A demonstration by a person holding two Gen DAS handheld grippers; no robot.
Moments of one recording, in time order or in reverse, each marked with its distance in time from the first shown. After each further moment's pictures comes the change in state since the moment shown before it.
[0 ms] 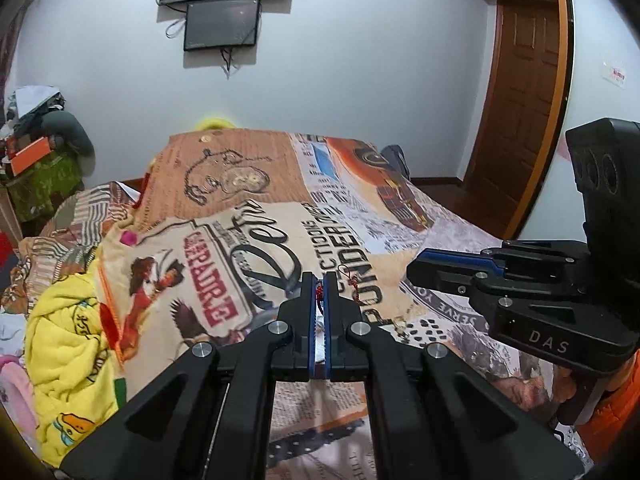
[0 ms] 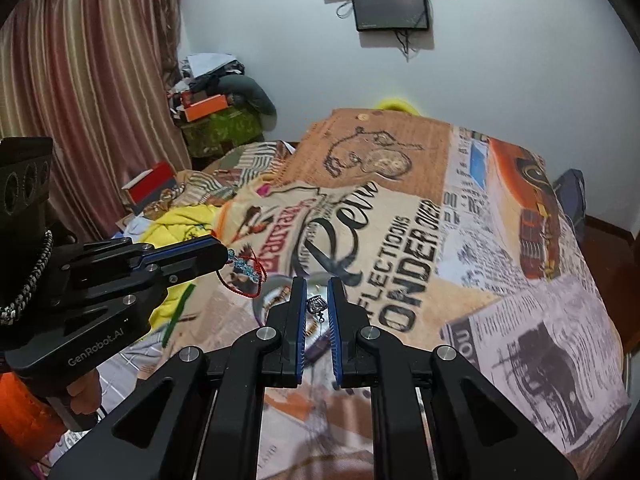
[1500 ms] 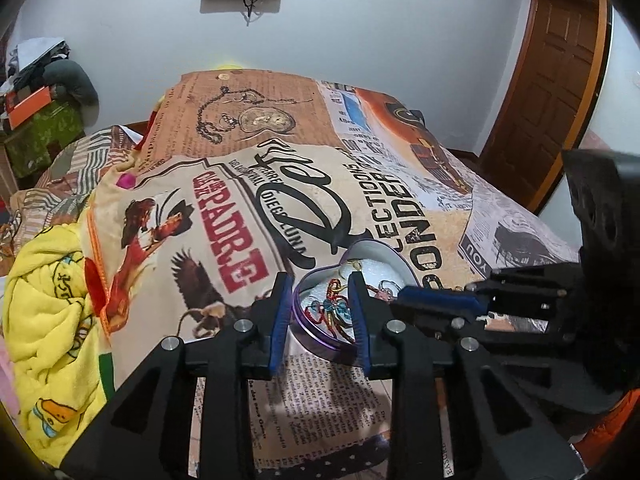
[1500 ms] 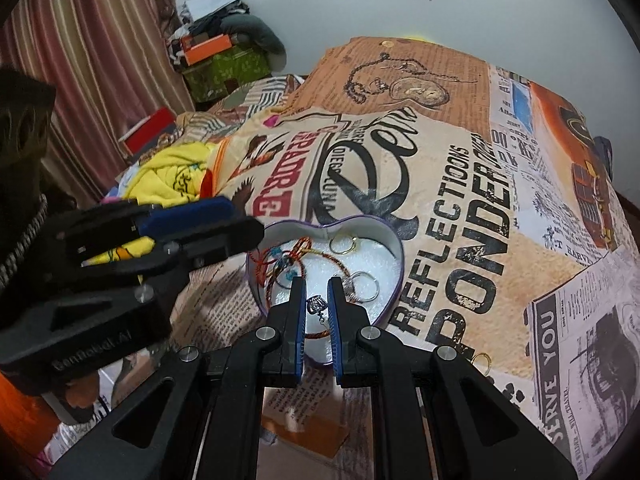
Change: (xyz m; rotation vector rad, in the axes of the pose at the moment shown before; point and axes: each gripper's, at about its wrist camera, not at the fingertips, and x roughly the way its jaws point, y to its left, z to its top) left arm 0.069 0.053 -0.030 -0.085 0.160 0.008; right arm 0.093 0.014 -0.026 -0.008 0.219 0.049
